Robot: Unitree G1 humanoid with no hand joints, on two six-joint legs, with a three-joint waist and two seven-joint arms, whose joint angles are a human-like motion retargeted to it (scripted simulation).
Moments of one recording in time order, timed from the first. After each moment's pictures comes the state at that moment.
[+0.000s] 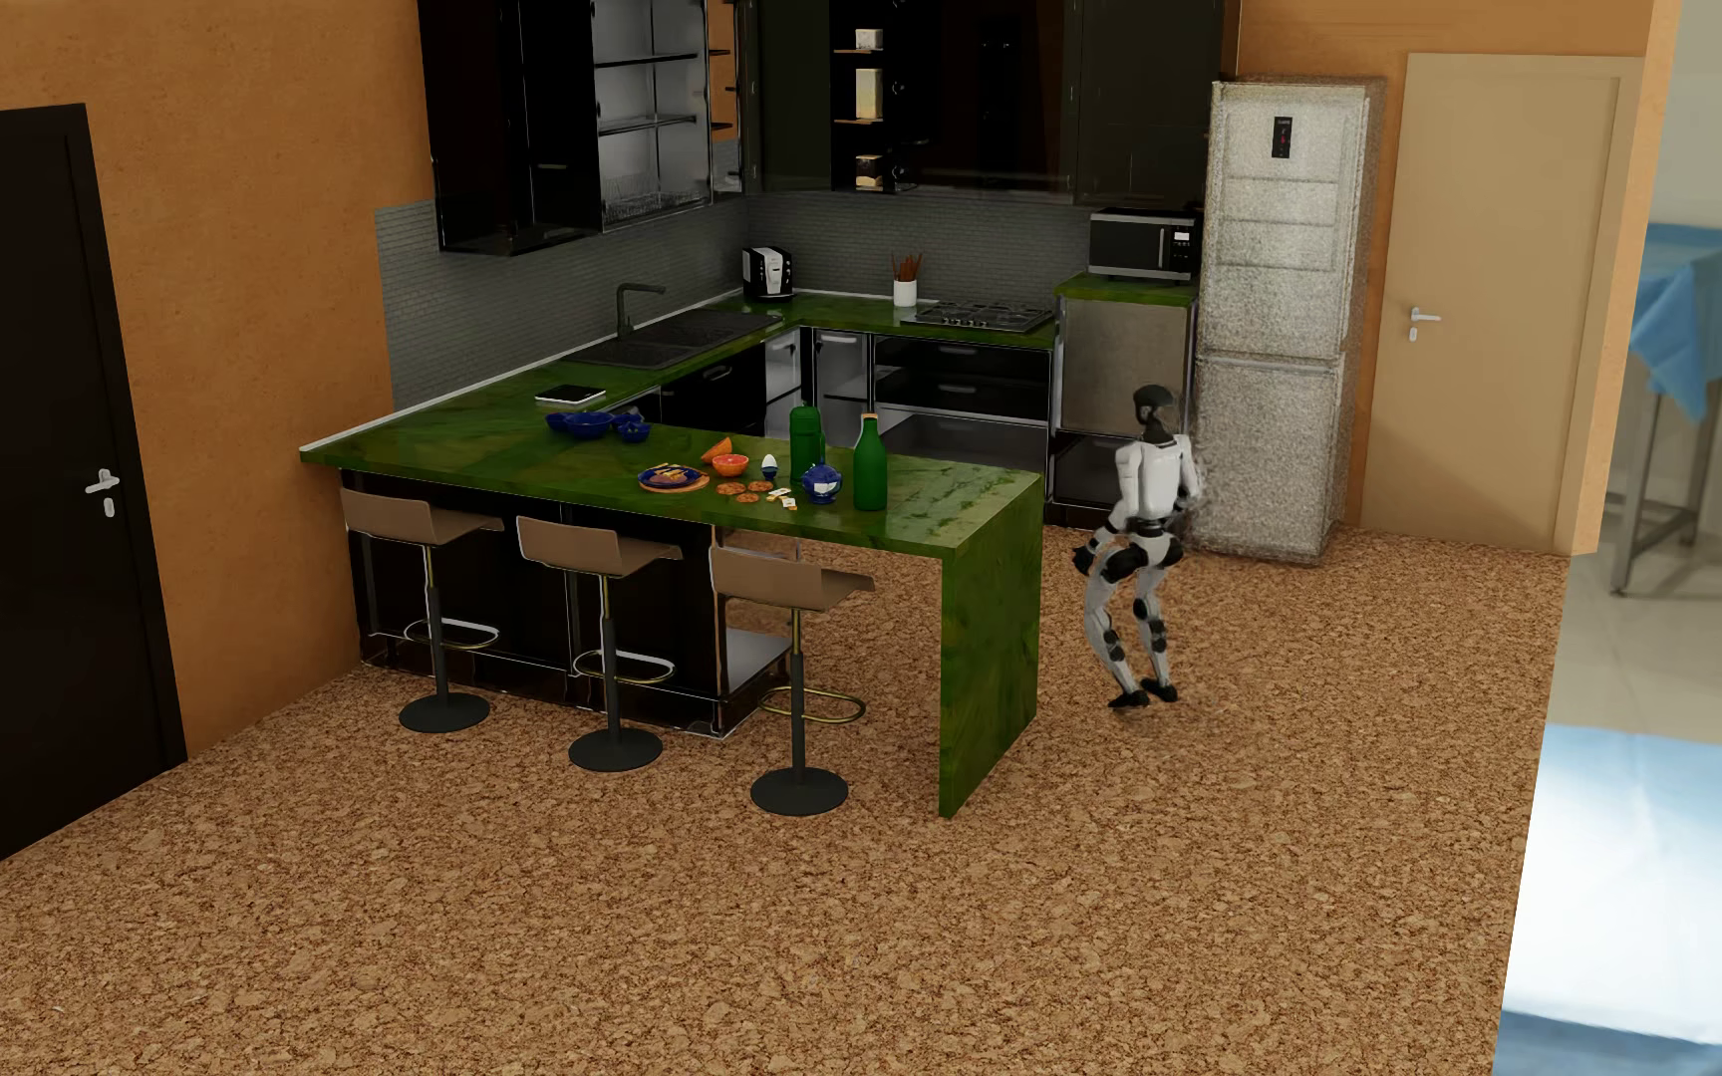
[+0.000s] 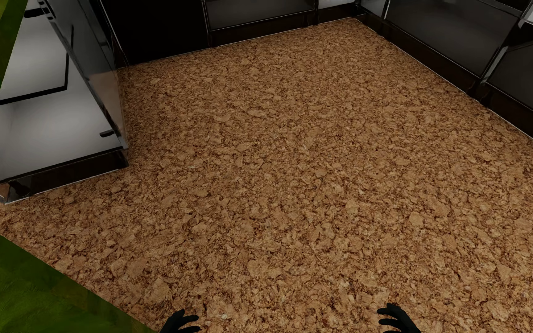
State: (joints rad) body -0.47 -0.47 0.19 0.02 -0.10 0.03 0.06 -0.10 0.02 1.24 0.92 0.21 0.21 -0.41 -0.47 0.14 -0.24 0.14 0.05 -0.06 0.07 0.66 0.63 -0.13 -0.05 0.04 -0.01 -0.05 -0.07
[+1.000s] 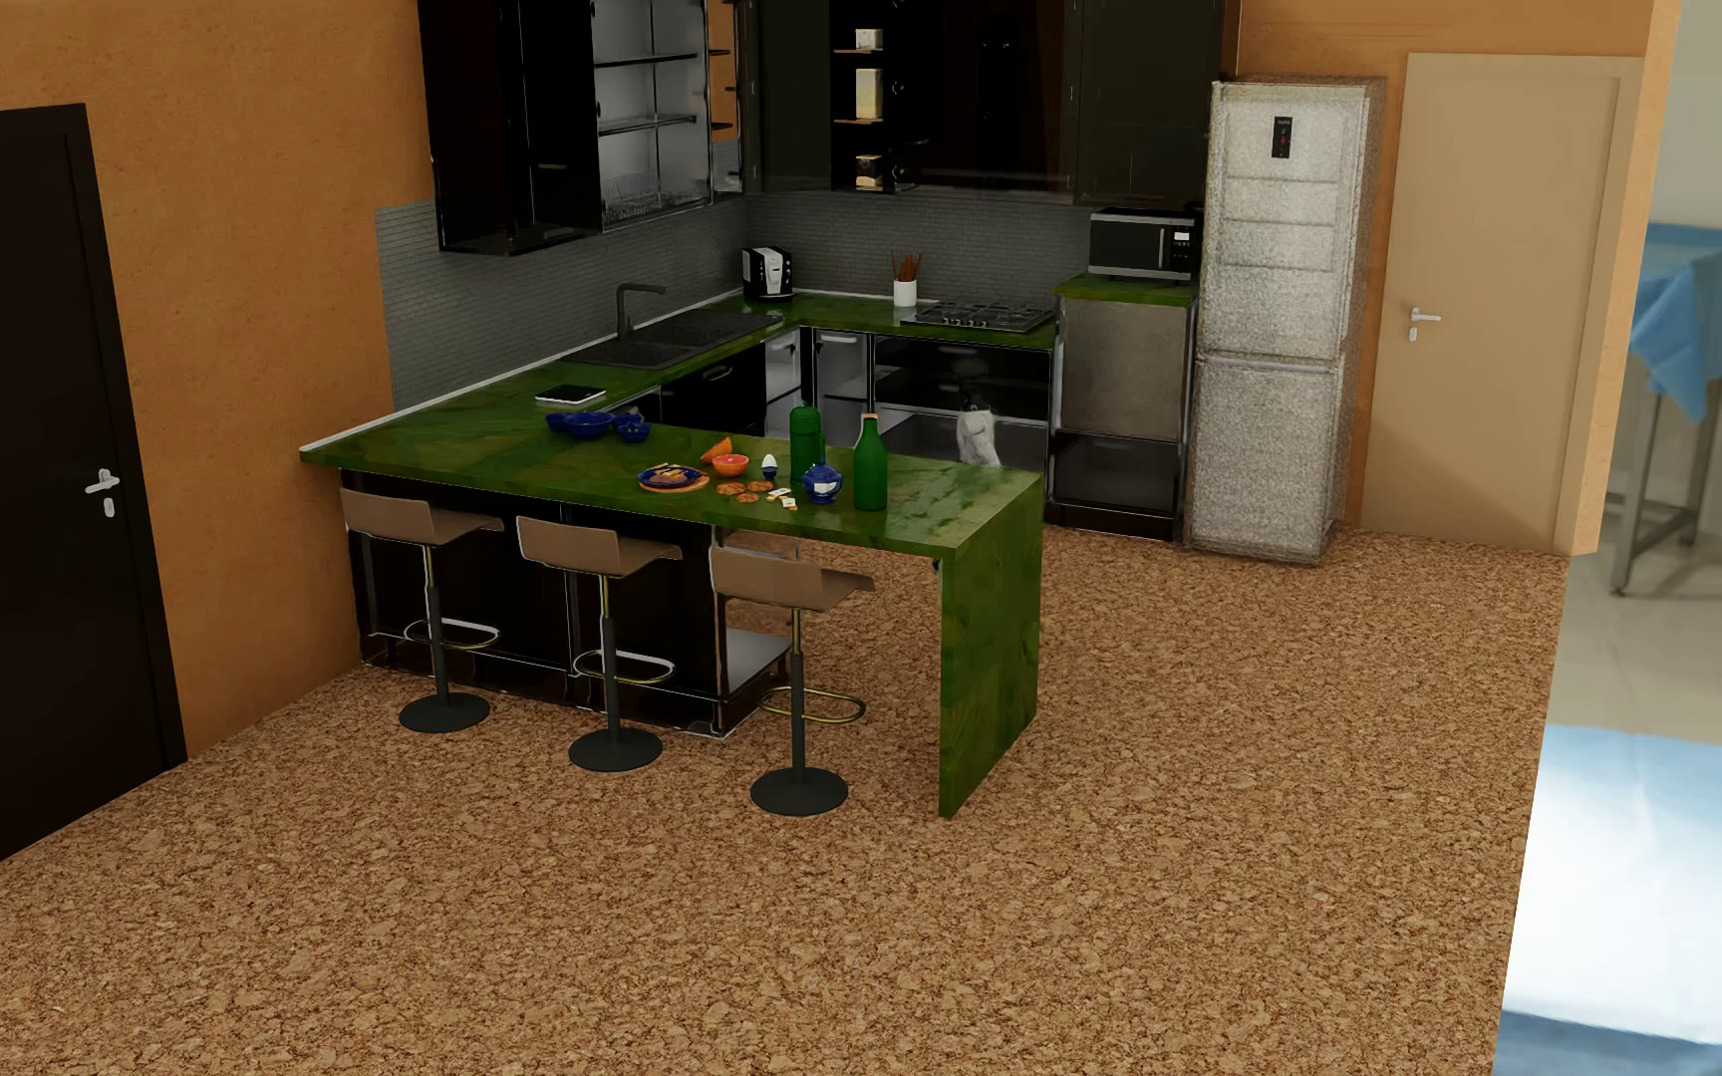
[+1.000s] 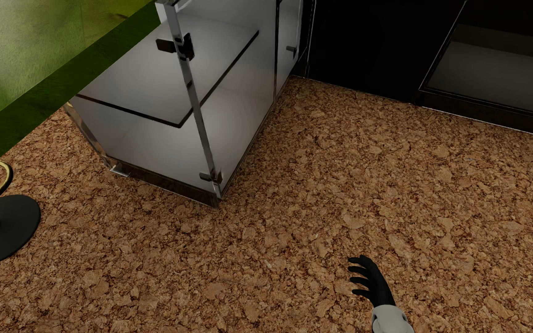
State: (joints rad) body -0.31 -0.59 0.17 -0.02 -0.11 0.02 0.04 0.03 0.06 0.90 1.29 0.29 0.04 -0.63 -0.21 0.18 -0.12 0.07 0.23 -0.12 0.09 0.72 0.61 -0.03 0.02 0.12 -0.04 0.00 -0.16
